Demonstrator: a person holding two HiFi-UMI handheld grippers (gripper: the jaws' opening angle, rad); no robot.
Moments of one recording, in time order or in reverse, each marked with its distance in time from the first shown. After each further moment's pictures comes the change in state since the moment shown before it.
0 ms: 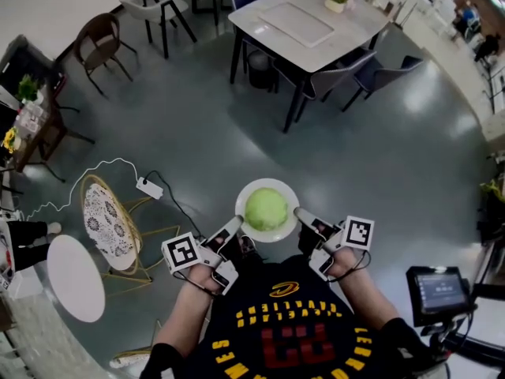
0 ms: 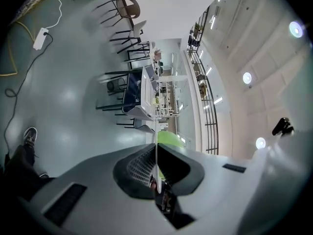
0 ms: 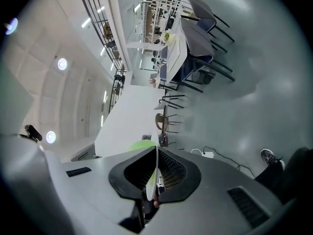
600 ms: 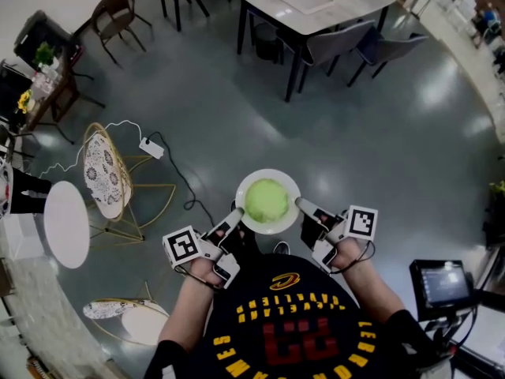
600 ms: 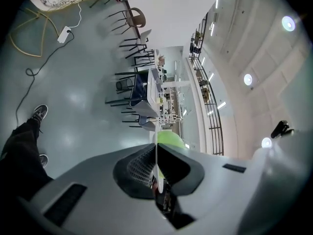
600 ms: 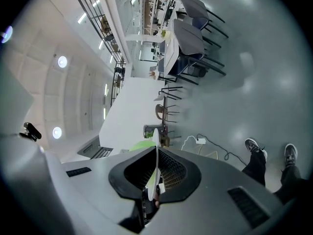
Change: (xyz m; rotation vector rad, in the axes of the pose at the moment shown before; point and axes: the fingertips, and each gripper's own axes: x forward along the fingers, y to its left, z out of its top) left arm -0.028 0.022 -0.185 -0.021 -0.106 0.040; right arm -0.154 -0.051 -0.055 -0.001 0.117 0.021
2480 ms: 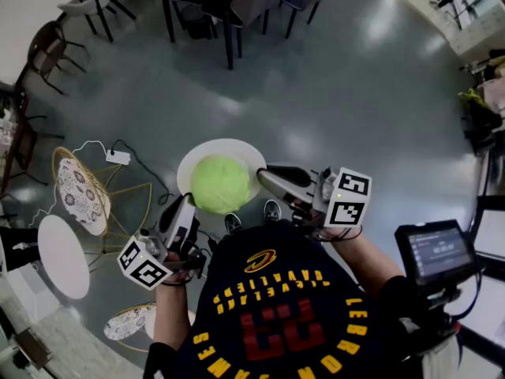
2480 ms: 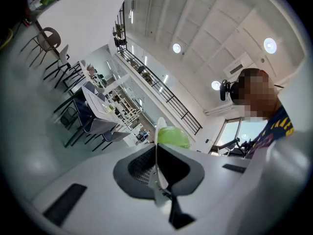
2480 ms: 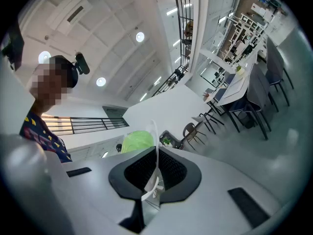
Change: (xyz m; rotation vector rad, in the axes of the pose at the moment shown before) left arm -0.093 -0.110 -0.045 0.750 0.088 -0.343; right arm -0.060 0.137 -0.100 -0.716 -0.125 0.261
